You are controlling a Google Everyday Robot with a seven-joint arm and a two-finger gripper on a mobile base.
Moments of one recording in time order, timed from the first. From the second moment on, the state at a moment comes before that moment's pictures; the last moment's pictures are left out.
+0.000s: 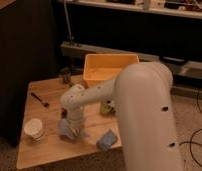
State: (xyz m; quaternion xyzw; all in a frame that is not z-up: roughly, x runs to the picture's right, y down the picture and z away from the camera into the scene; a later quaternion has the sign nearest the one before) arm -0.107 0.232 0.796 -0.39 0.19 0.39 0.81
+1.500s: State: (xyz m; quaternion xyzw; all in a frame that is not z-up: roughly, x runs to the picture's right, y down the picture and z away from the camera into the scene) arm -0.024 0.217 0.834 -0.37 0.29 0.47 0.74
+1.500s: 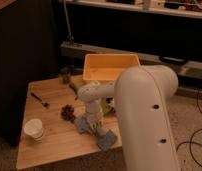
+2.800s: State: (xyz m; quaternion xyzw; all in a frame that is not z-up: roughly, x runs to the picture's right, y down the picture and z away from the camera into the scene) arm -0.148 0.193 0.802 -0.44 0.12 0.44 0.77
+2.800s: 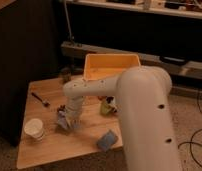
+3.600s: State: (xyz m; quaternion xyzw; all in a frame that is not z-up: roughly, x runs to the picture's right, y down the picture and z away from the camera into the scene) arm -0.088 0.259 0.756 -0.46 0.17 0.42 0.76
